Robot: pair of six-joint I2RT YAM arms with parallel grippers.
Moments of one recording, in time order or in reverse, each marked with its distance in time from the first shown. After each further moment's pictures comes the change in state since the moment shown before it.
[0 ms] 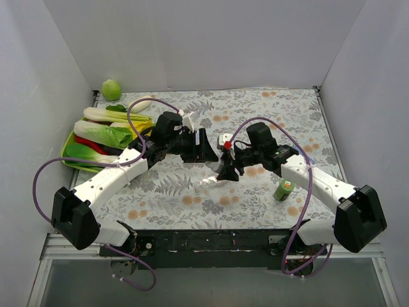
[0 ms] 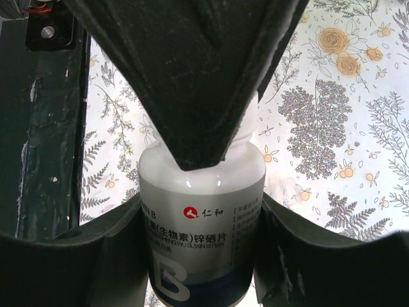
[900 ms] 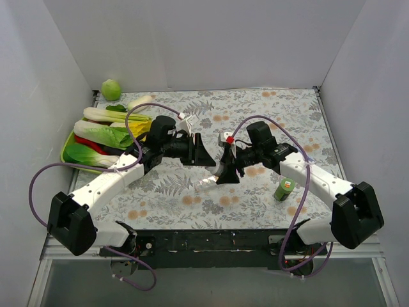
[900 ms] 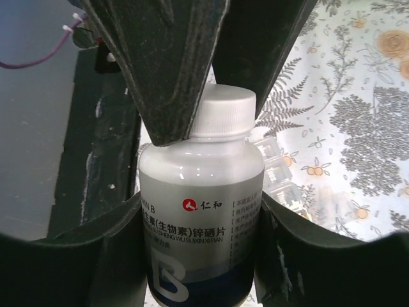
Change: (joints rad) left arm 0.029 -0.055 -0.120 0.165 0.203 0.020; right arm -0.015 0.025 0.010 -0.017 -0.146 0.090
